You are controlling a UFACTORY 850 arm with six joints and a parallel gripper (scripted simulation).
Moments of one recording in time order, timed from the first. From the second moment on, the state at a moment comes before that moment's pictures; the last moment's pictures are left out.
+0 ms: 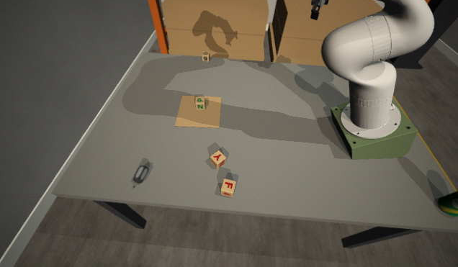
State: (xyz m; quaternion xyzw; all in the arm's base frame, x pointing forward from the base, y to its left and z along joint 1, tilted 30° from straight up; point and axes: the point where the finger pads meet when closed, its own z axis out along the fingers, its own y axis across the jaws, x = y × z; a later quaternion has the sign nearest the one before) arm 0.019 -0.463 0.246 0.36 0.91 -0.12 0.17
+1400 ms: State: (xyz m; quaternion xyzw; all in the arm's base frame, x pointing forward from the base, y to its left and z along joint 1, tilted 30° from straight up) arm 0.094 -0.456 0.249 0.10 0.98 -0.13 0.14
